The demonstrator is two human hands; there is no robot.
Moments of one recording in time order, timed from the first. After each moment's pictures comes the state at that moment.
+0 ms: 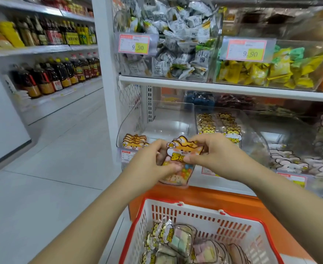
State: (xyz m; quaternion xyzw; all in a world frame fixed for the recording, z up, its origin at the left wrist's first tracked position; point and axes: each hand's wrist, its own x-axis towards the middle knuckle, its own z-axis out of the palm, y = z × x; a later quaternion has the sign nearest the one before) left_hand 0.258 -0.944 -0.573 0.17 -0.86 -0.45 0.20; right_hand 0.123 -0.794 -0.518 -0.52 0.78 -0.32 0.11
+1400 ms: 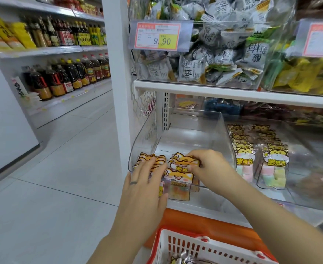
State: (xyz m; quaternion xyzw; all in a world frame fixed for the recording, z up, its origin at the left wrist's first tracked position) left_hand 0.251 -1.008 -0.623 0.28 -0.93 -0.11 0.21; right_hand 0.072 -0.922 -0.585 -0.45 0.85 -0.27 0.10
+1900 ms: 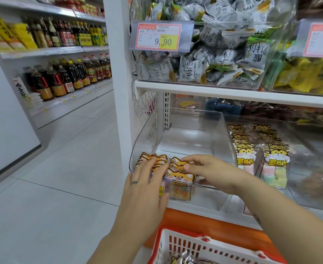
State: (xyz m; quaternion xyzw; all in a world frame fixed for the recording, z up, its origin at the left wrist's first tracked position) left_hand 0.252 -1.008 -0.620 0.28 -0.93 -0.11 0.20; right_hand 0.058 -0.923 -0.592 -0.37 0.76 -0.39 0.37
